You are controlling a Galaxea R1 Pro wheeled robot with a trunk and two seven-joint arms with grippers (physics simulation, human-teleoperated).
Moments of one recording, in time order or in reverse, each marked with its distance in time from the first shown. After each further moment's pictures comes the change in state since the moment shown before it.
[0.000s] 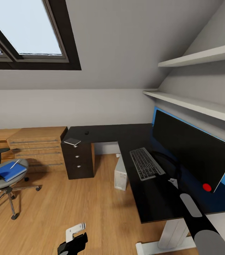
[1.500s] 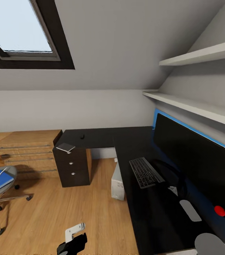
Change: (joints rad) left arm 0.000 0.003 0.003 0.002 0.005 0.000 0.001; right arm 0.004 -0.007 0.001 0.115 -0.004 0.002 0.007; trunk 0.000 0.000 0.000
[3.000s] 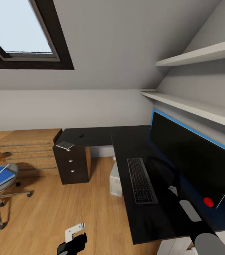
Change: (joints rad) left arm 0.000 0.000 0.000 -0.001 0.000 0.000 0.001; right arm 0.000 0.001 0.001 0.000 0.002 -0.001 0.003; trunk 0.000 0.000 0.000
